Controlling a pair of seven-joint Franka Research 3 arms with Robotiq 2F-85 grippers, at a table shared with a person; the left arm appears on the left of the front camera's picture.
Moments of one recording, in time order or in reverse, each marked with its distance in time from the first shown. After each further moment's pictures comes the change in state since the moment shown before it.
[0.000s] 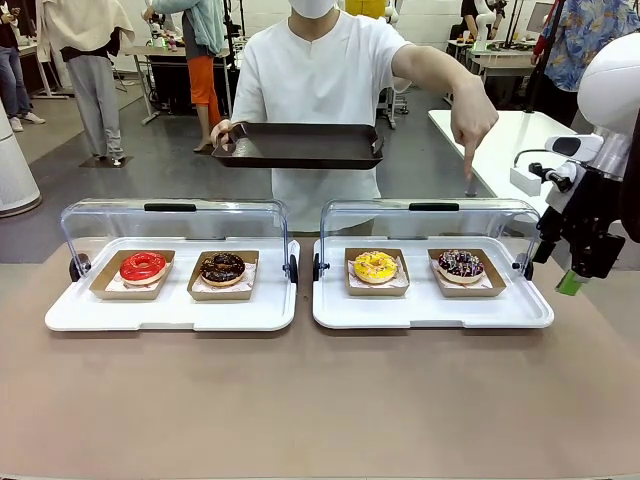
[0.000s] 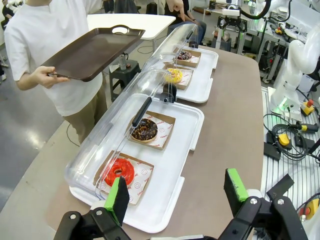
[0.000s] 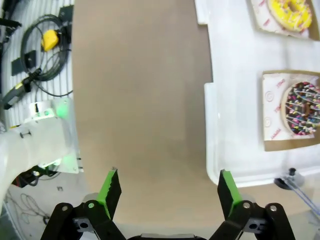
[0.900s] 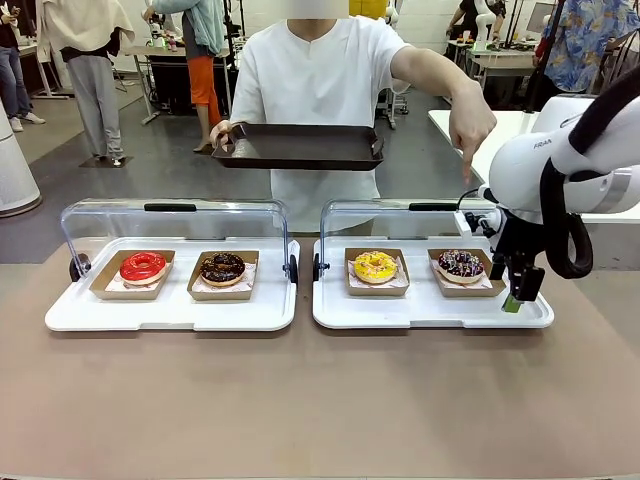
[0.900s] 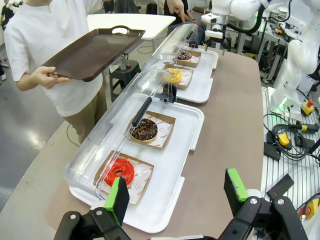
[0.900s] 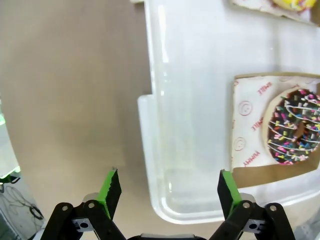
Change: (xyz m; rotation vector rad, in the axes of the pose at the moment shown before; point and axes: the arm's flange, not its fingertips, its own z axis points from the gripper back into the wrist) left arm 0.000 0.000 0.000 0.000 0.000 0.000; right arm 0.031 -0.068 -0.095 -0.084 0.143 0.000
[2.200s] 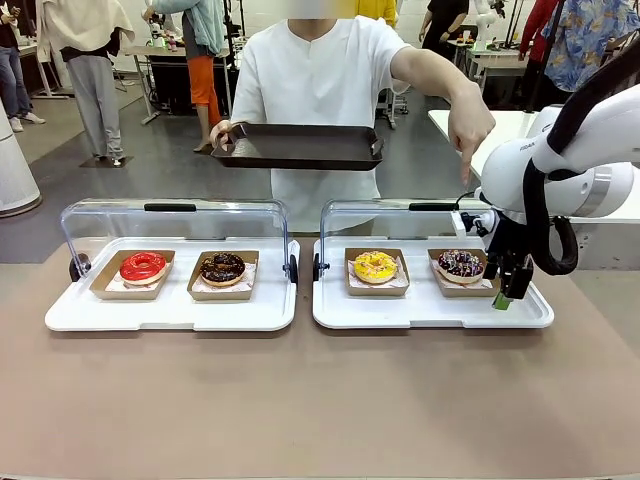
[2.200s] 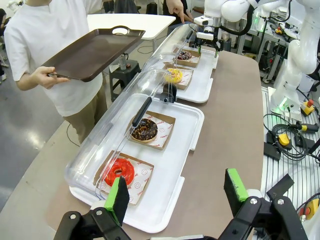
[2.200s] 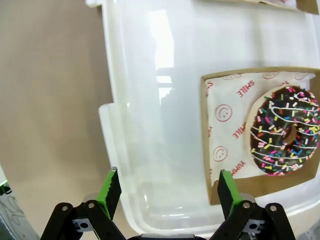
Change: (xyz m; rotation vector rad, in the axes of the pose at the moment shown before) left arm 0.000 0.000 0.000 0.000 0.000 0.000; right arm -0.005 -0.031 -0.025 0.003 -0.036 -0.040
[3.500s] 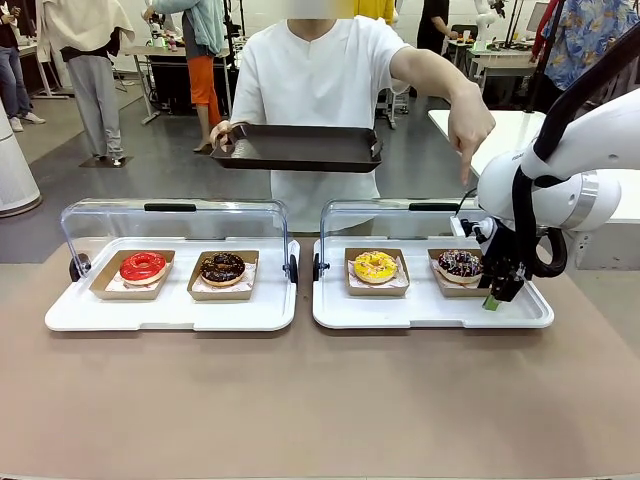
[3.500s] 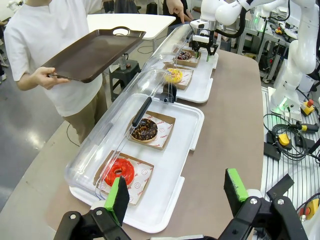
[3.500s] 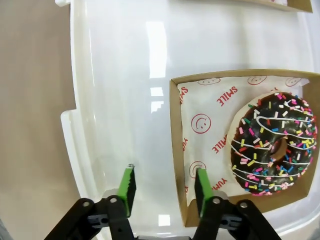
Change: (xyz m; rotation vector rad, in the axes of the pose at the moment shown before) left arm 0.000 0.000 0.000 0.000 0.000 0.000; right arm -0.009 -0.020 -0.025 -0.018 -0.041 0.022
